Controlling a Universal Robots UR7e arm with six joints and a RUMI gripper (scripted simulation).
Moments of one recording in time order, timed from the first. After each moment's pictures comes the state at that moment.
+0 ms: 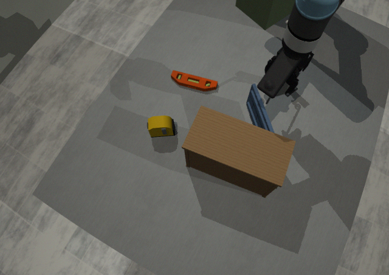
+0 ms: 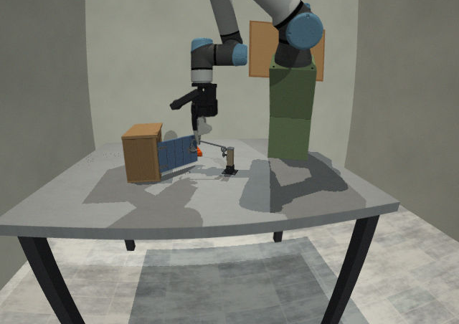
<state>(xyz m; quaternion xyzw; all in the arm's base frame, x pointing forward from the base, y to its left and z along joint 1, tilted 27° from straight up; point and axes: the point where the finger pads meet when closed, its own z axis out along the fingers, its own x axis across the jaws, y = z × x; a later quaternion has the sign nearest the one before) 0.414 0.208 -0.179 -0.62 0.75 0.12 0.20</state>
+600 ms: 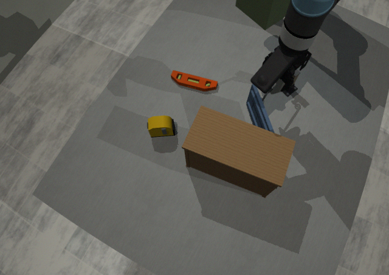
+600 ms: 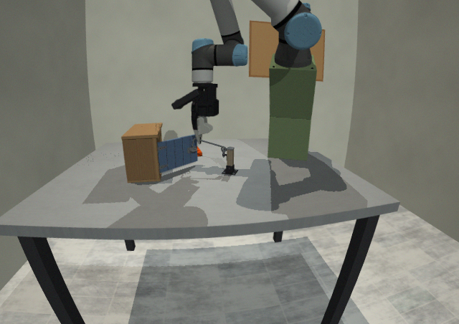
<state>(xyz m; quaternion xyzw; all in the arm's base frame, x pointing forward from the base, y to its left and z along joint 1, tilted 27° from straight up) 0.412 0.198 -0.184 -0.58 0.78 0.13 0.19</state>
